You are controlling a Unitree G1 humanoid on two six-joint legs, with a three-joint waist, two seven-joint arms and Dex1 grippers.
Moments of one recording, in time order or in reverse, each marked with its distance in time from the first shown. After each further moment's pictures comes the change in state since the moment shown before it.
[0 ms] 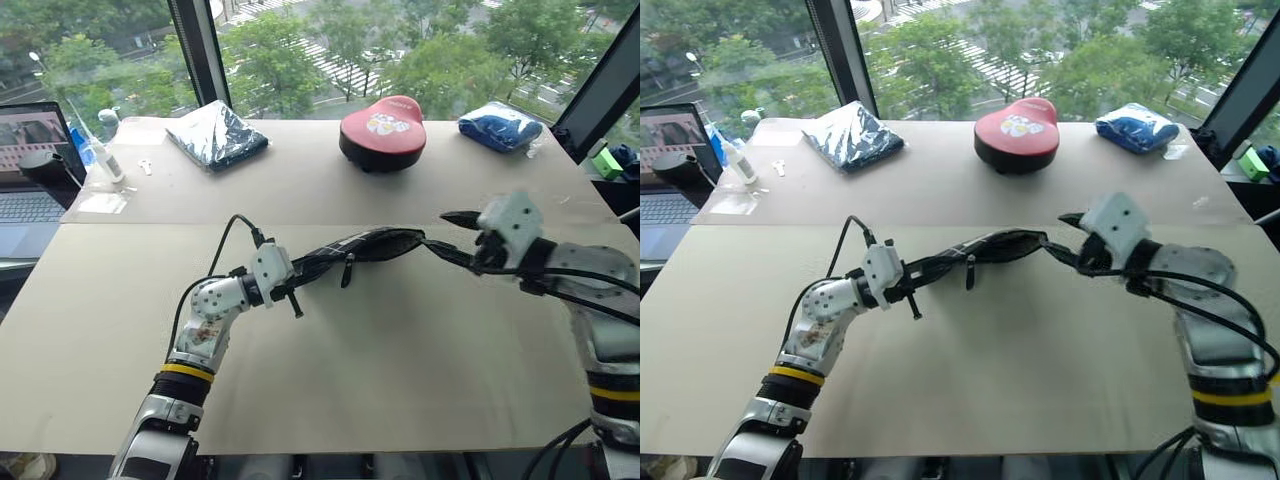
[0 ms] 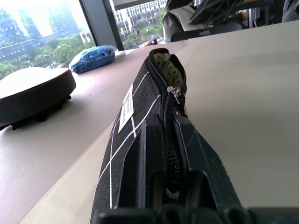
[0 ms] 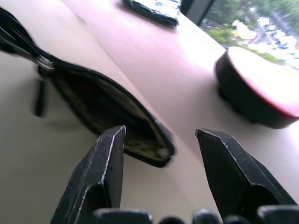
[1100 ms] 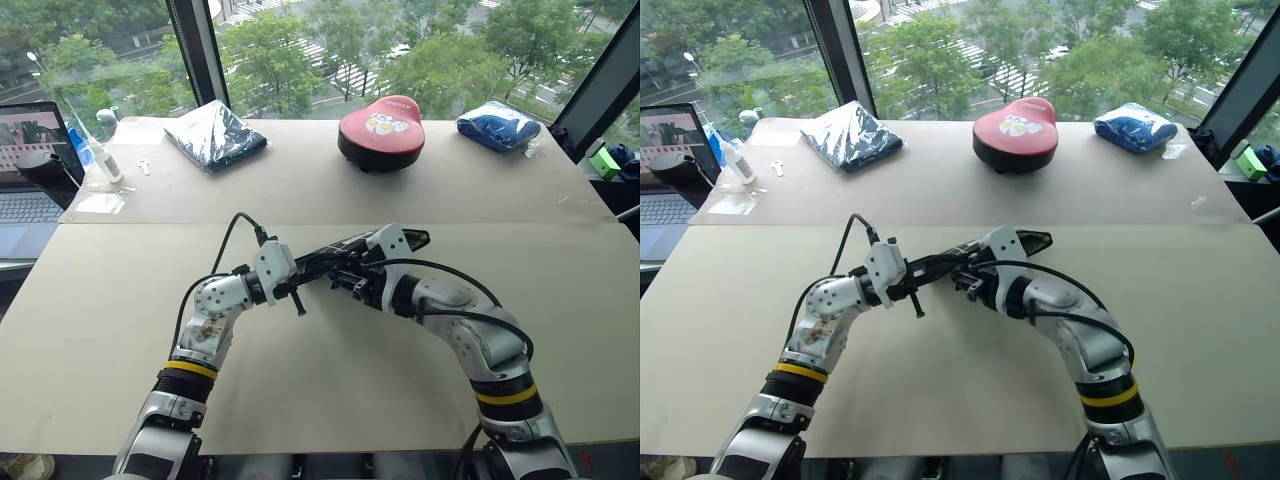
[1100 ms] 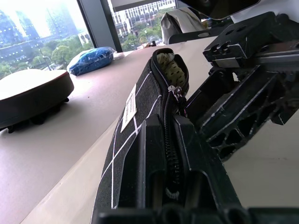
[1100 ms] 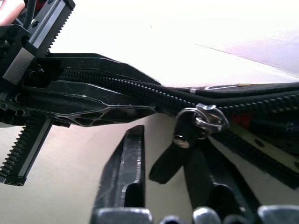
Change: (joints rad) left arm -0.016 -0.012 -0.007 0.018 0.003 -0.001 0.005; right arm -0.159 0.456 0.353 0.112 -0.042 0.218 -0.428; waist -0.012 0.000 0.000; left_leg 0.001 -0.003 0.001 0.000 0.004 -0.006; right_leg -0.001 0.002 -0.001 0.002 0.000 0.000
